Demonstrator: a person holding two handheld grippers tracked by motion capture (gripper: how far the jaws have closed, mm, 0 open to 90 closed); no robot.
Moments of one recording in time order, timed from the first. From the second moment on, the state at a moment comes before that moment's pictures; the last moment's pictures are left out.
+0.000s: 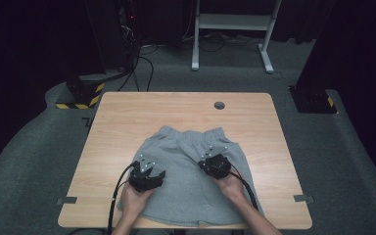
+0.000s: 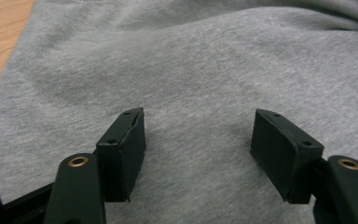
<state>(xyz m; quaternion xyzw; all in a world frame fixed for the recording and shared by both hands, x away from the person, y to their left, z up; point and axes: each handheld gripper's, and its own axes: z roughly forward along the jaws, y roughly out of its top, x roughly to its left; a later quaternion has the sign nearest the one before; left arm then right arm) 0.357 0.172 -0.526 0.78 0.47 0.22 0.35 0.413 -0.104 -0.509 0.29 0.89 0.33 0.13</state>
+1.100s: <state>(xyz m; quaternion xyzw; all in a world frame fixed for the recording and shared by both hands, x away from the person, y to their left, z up) 0.357 0.166 -0.521 0.78 0.47 0.21 0.36 0.389 -0.129 -0.516 0.32 0.87 0.35 0.13</state>
